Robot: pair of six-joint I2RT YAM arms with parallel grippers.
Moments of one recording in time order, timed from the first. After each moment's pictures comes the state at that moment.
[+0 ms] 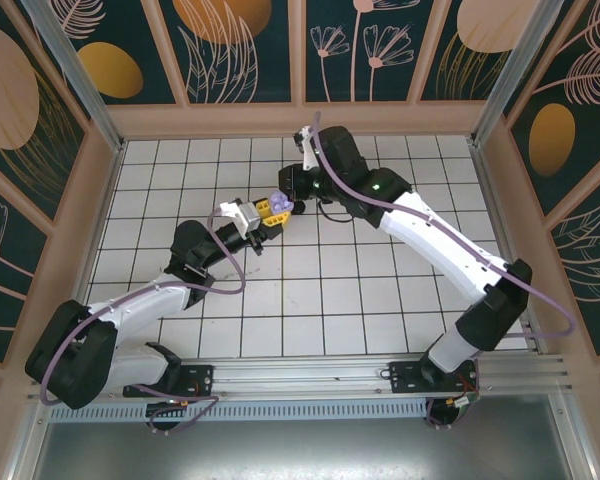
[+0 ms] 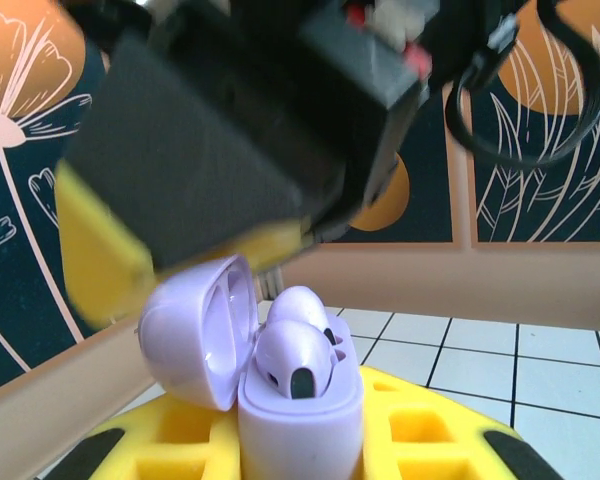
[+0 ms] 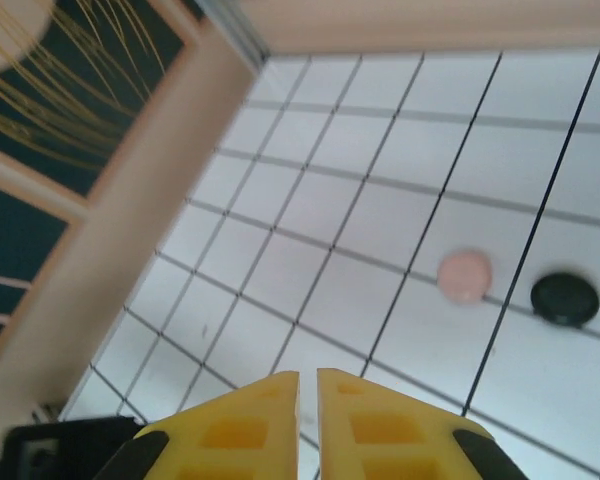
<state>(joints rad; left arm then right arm) -0.56 1.26 0.54 0.95 0.54 0.04 0.79 1.58 1.64 -0.59 -0.12 0.50</state>
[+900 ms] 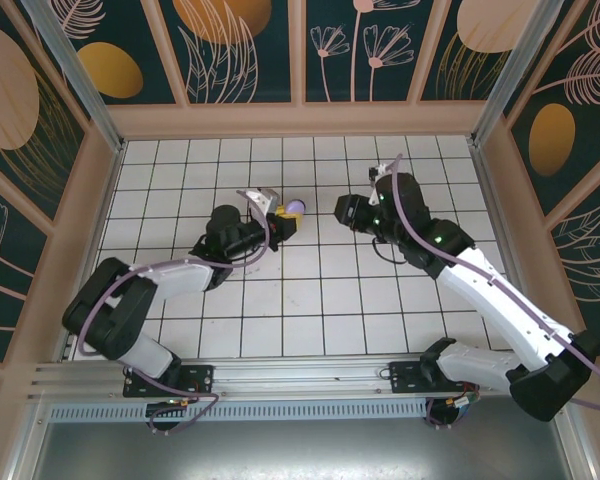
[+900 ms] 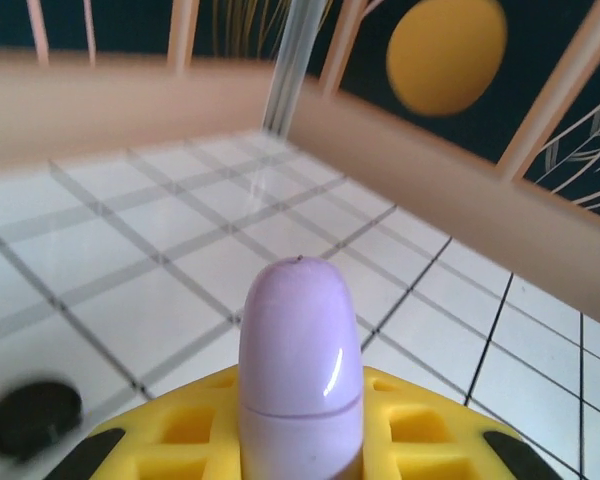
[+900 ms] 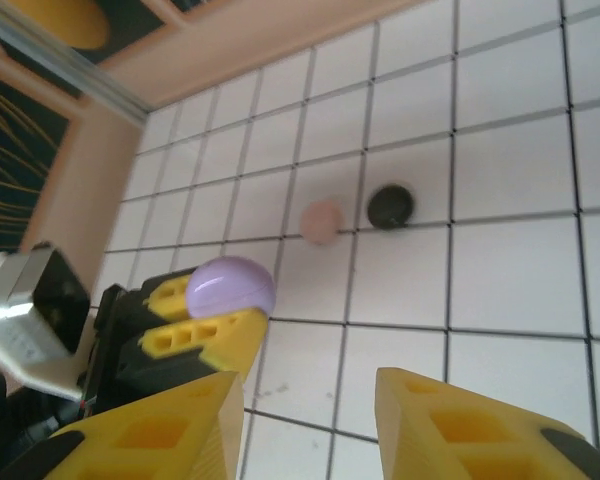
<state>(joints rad) -0.57 1.58 0.66 0.75 0.43 -0.31 0.66 1.11 1.10 -0.55 0.01 0.70</state>
